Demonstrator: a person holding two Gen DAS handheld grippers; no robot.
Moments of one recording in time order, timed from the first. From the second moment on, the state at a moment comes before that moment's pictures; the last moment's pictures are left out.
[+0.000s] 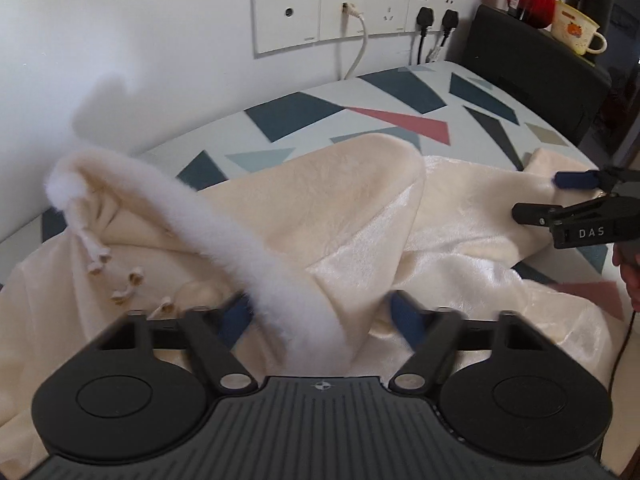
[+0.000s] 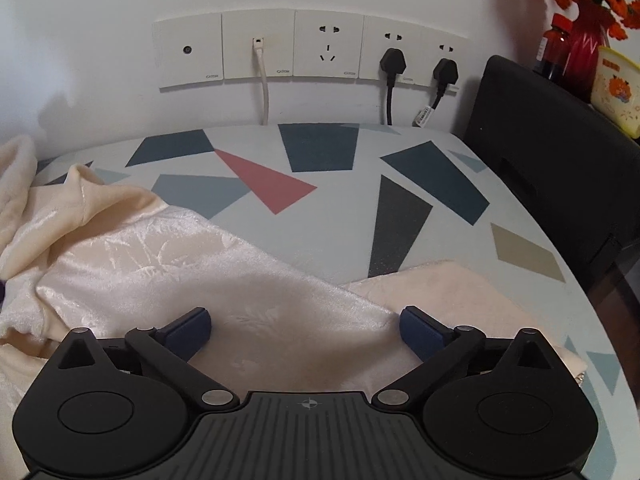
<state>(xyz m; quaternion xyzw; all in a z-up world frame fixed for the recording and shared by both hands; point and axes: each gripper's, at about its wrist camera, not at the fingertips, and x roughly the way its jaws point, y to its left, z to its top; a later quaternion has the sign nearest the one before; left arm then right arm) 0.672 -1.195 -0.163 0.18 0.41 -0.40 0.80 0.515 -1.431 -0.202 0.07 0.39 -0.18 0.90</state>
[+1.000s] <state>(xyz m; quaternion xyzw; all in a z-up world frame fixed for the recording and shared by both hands) 0.779 -1.288 -0.168 0.12 0.39 -0.38 0.83 0.511 -1.503 -0.157 0.15 0.30 -0.31 0.89</state>
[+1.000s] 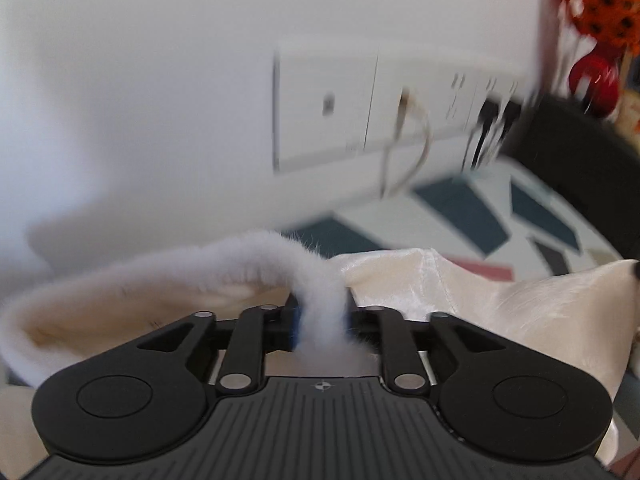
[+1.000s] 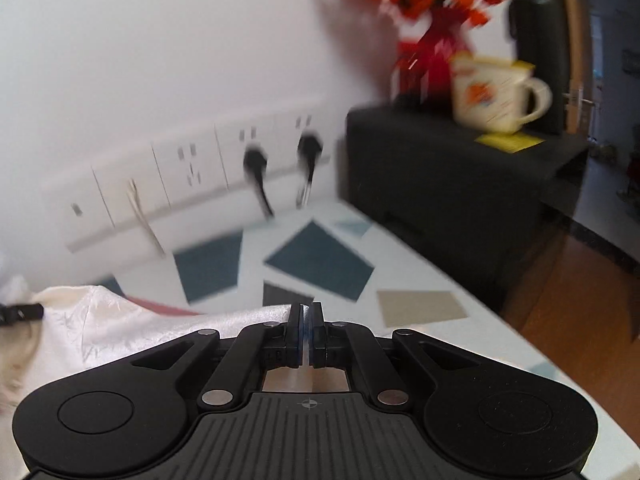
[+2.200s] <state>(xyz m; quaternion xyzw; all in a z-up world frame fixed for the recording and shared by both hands) 0.829 -1.279 -0.165 0.10 0.33 -0.34 0.88 0.642 -1.450 -0.189 0.06 0.34 -0.05 0.94</state>
